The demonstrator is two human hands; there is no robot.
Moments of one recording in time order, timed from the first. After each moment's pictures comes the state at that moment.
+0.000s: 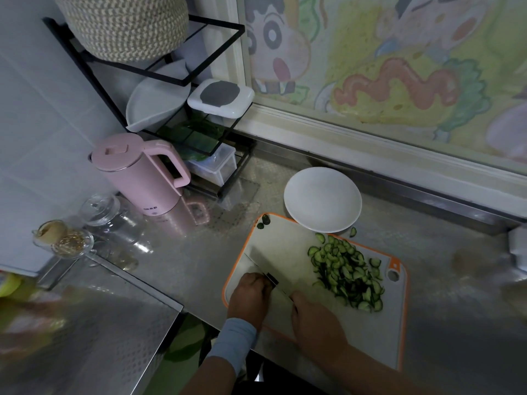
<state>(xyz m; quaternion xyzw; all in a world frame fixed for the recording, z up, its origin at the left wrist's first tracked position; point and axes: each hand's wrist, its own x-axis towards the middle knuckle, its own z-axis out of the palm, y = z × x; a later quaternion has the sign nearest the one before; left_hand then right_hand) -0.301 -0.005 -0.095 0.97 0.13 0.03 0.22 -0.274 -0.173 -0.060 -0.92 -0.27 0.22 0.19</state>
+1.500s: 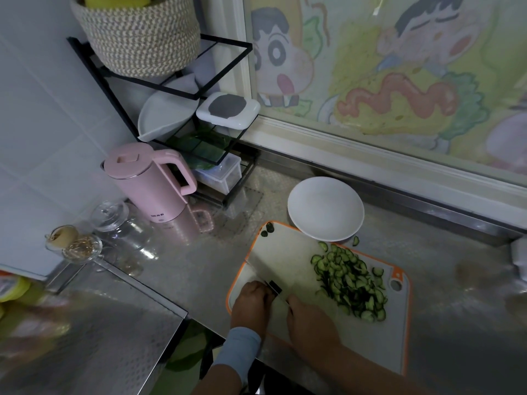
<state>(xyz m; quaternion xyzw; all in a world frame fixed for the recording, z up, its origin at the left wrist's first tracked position) -0.306 -0.009 -0.087 0.94 0.20 -0.01 0.26 -0.270 -0.155 -0.061 -0.93 -0.26 0.22 0.16</state>
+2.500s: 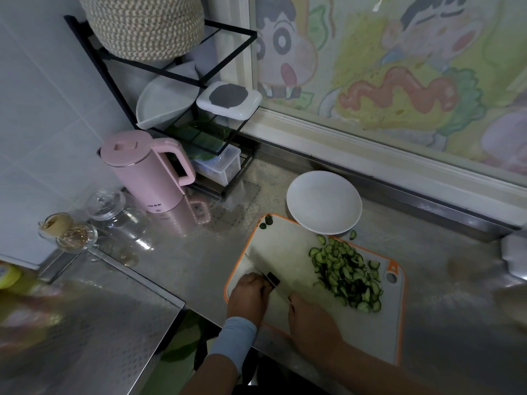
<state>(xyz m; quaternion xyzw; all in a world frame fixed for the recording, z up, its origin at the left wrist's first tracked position) -0.312 -0.003 -0.082 0.95 0.19 0.00 0.27 -0.281 -0.165 -0.065 -0.92 -0.26 0.22 0.20</state>
